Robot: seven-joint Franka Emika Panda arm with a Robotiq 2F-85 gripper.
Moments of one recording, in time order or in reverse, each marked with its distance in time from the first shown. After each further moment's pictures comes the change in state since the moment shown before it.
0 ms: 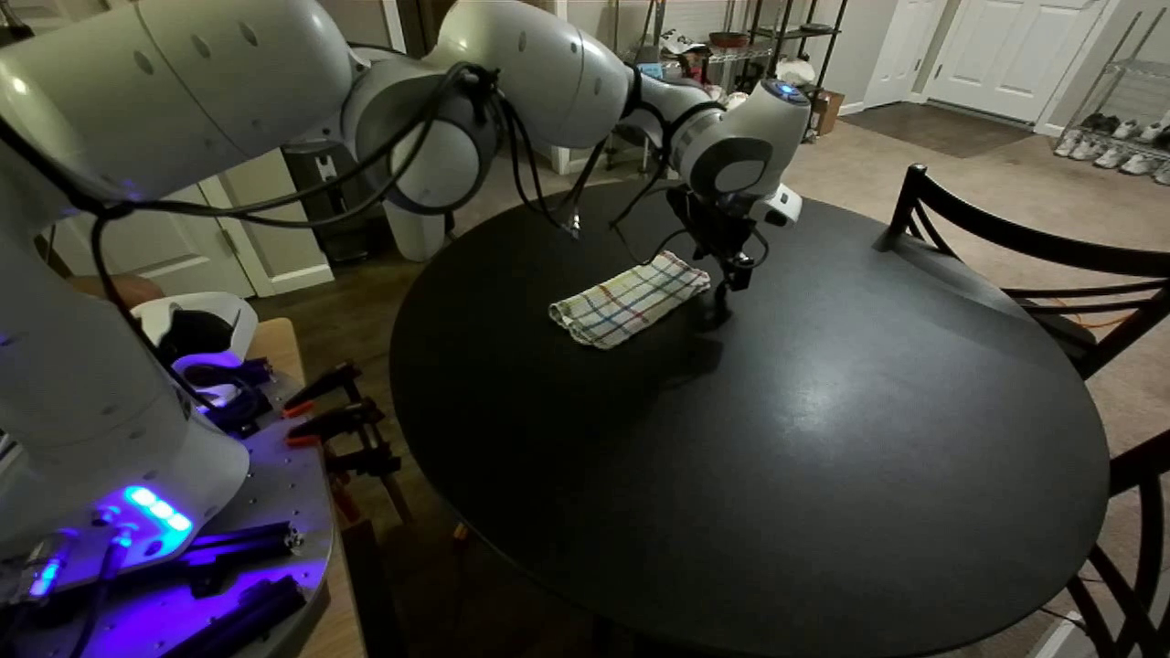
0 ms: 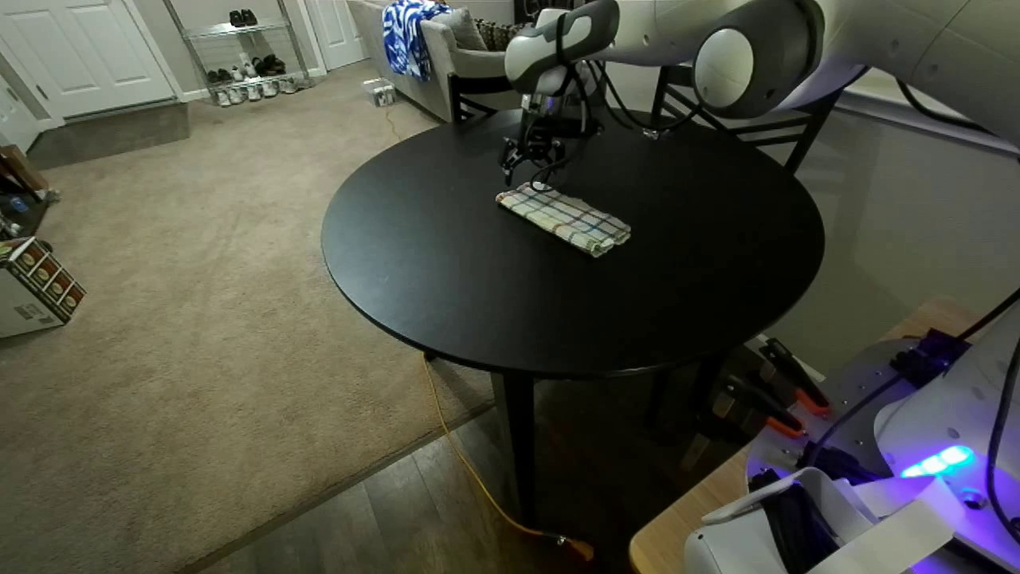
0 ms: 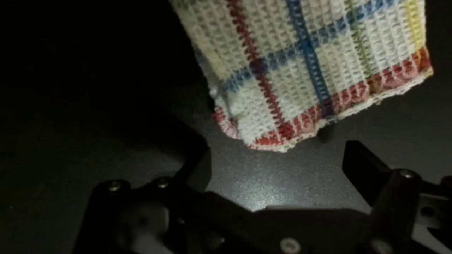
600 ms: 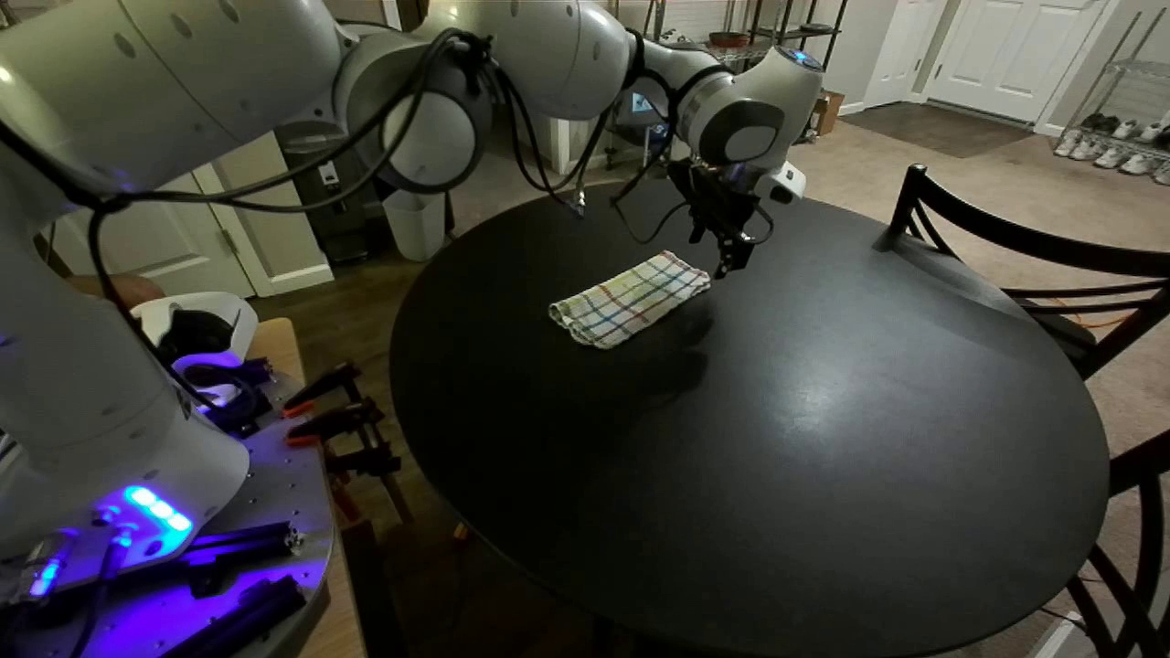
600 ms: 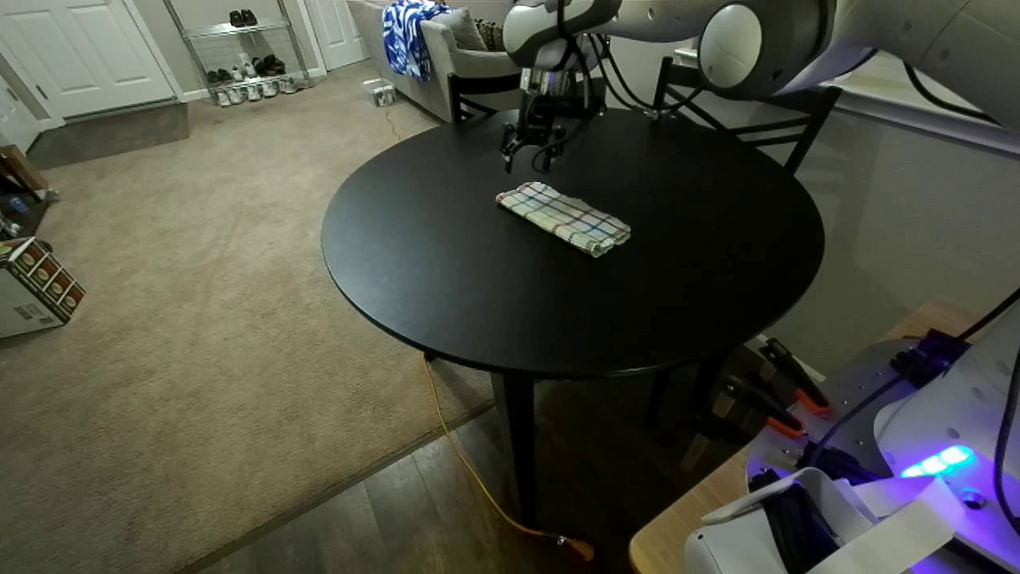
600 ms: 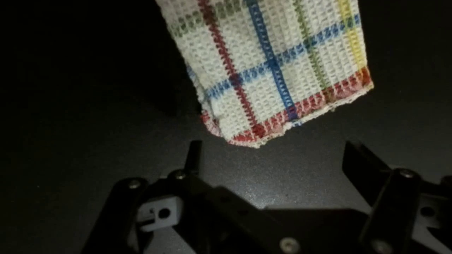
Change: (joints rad) arm -0.003 -0.057 0.001 0.000 -0.001 -0.114 -0.003
